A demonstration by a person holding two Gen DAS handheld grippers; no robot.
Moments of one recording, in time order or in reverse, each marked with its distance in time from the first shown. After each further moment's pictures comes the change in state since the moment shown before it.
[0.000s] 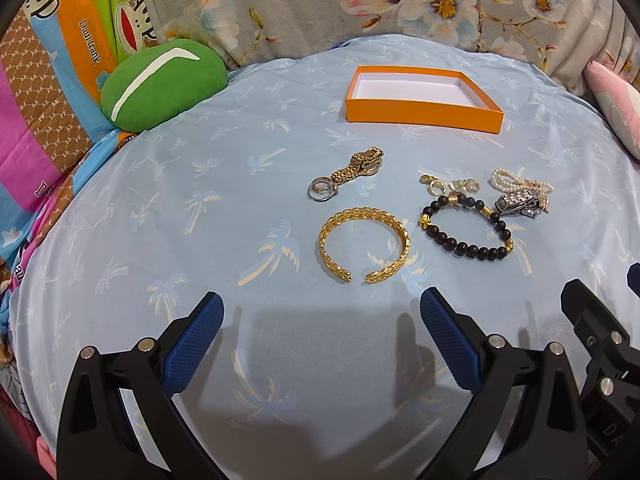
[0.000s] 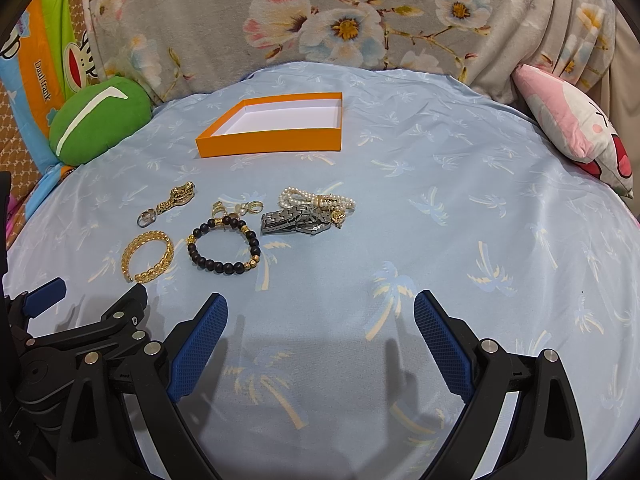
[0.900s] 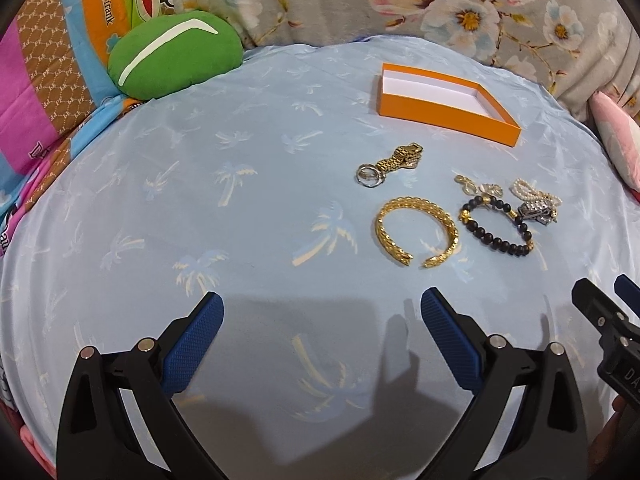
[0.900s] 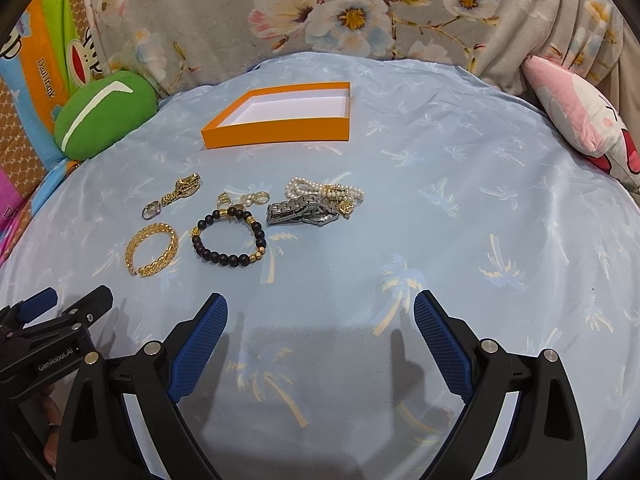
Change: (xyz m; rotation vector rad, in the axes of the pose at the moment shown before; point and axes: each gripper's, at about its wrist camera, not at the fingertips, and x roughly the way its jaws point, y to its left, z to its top) left arm 0.004 0.054 -0.005 -0.089 0.024 -0.078; right arm 0.008 -0.003 0.001 0.011 0.036 0.044
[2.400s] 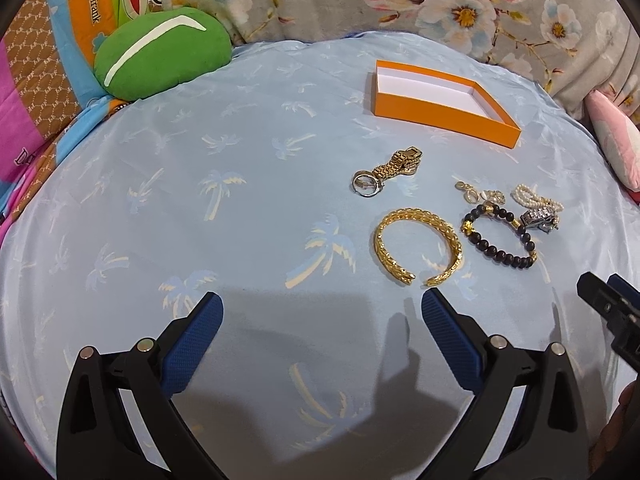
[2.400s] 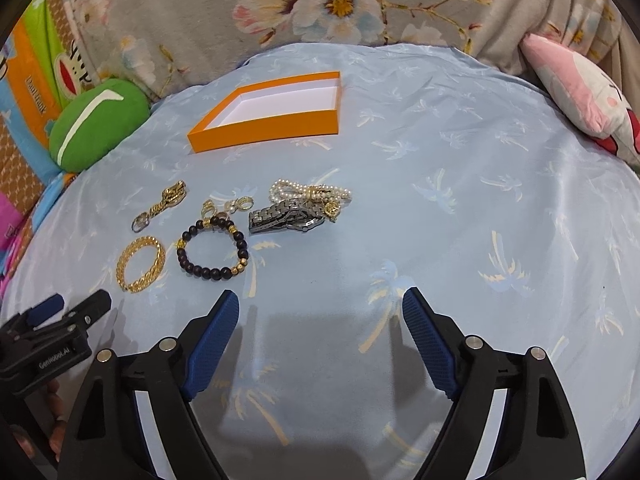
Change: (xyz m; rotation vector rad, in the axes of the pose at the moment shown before) left arm 0.013 0.002 0.009 0.010 0.014 -0.035; right arm 0.013 -0.020 0.011 0.078 0.041 0.030
